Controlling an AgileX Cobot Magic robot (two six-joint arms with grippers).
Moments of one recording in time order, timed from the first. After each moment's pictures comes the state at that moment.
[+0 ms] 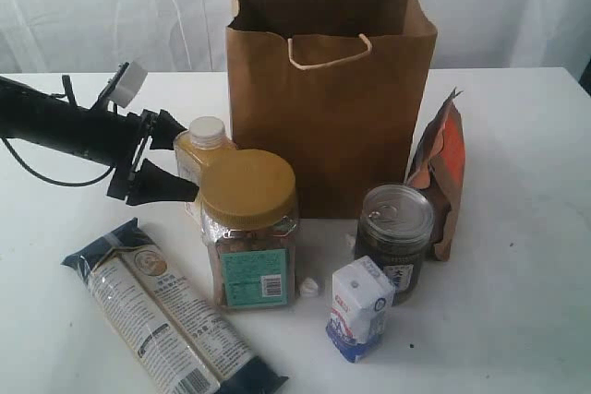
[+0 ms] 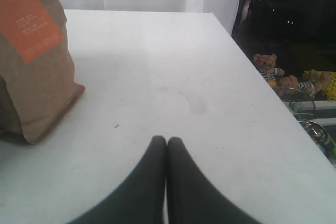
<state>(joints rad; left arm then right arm) -0.05 2.24 -1.49 -1.25 1.31 2.11 -0.15 0.01 0.00 0.03 0.34 -0.05</state>
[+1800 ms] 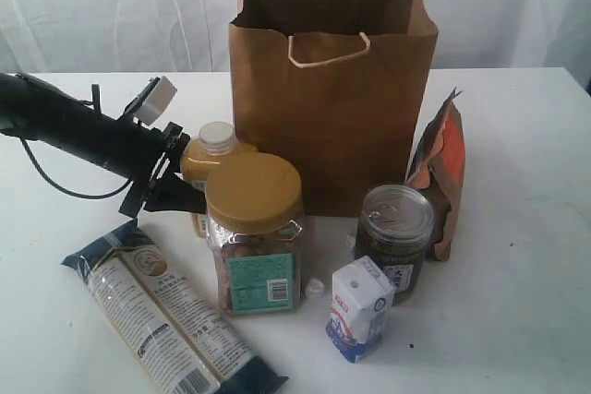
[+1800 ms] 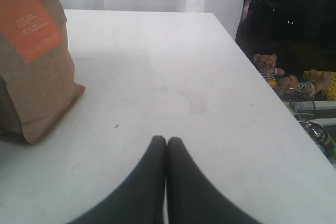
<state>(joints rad) -0.12 2.24 -1.49 -1.15 1.31 2.11 -0.15 0.01 0.00 0.03 0.34 -0.05</state>
